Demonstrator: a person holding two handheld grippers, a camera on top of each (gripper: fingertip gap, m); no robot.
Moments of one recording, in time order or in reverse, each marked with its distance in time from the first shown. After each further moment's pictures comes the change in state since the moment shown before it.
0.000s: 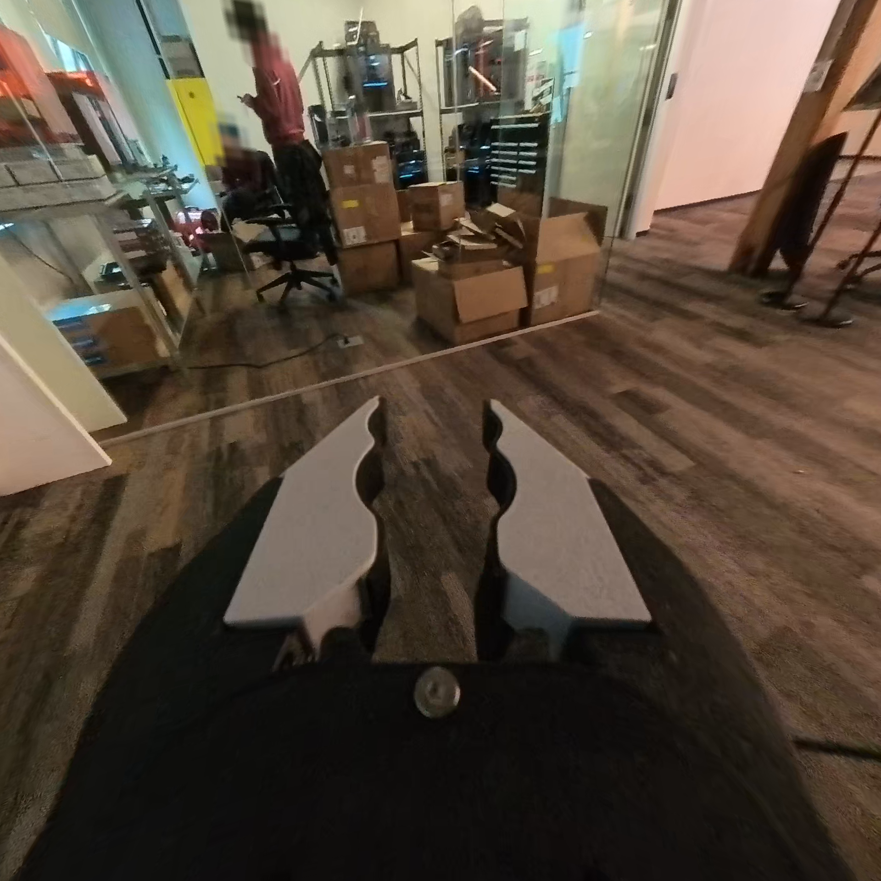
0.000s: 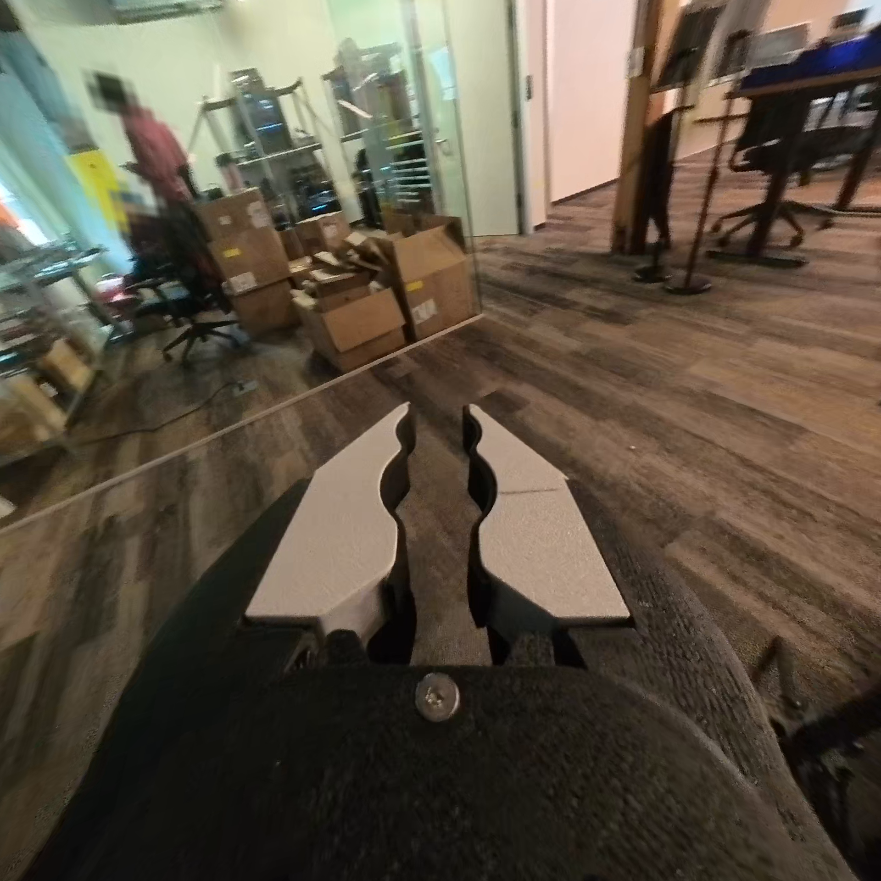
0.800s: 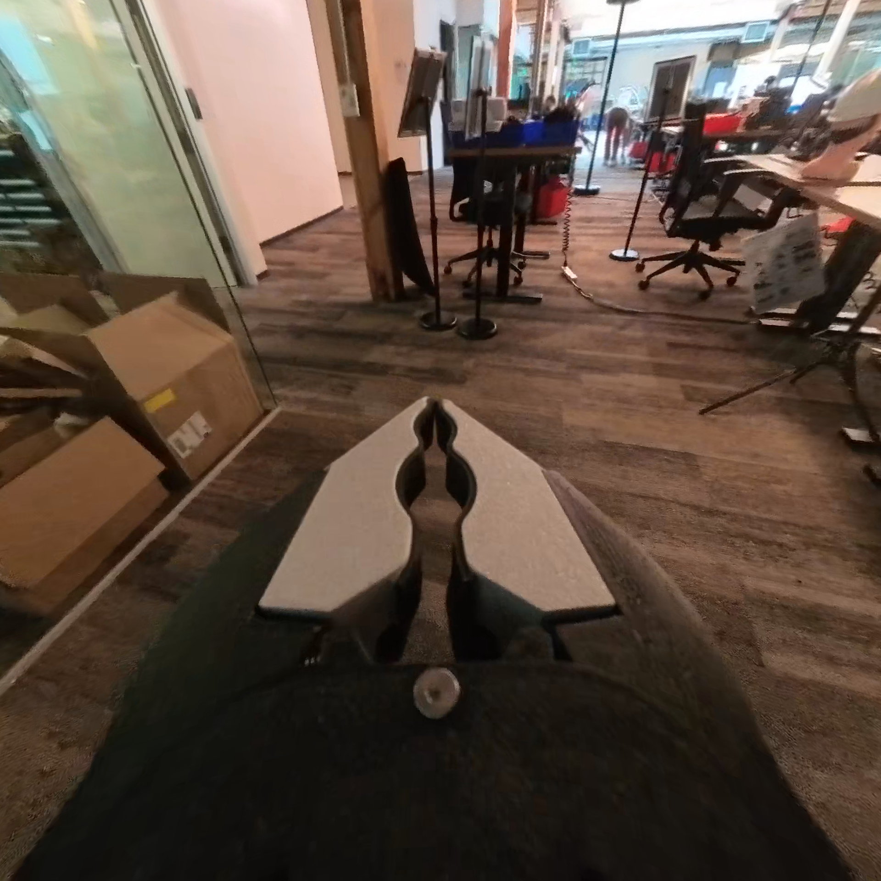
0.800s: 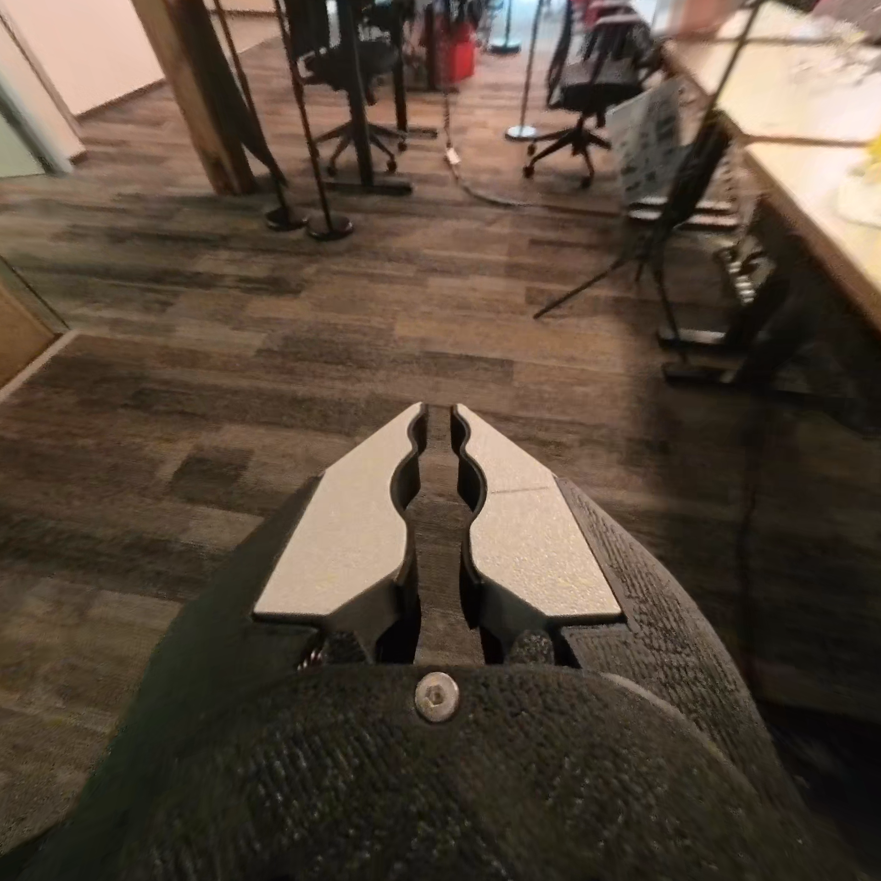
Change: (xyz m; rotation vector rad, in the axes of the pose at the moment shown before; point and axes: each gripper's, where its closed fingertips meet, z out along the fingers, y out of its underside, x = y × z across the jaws) left arm 0.504 -0.134 0.852 0.034 0.883 0.097; right arm 0.207 -0.014 0.470 -0.144 0.881 0.046
